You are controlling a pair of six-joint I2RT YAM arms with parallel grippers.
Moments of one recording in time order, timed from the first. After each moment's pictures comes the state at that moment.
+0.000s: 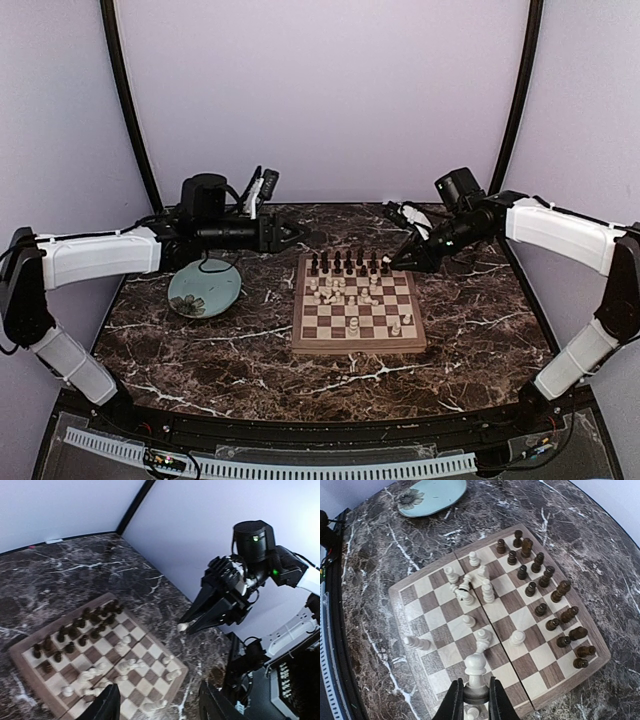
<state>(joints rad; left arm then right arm) -0.62 1.49 1.03 0.13 0.50 -0.41 0.50 1.52 1.20 -0.62 -0.54 -0.42</state>
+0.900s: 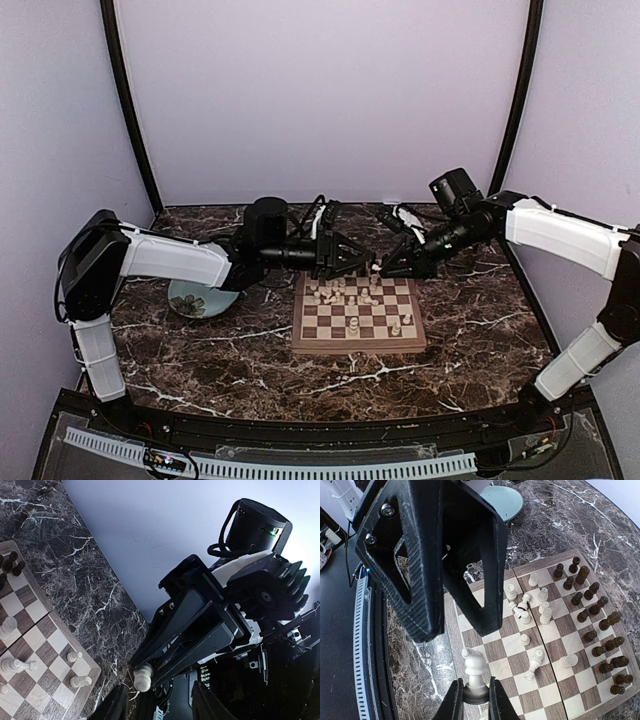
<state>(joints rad) -0.83 1.89 1.20 0.54 0.70 -0.96 0.55 1.49 1.20 -0.66 -0.71 -0.44</state>
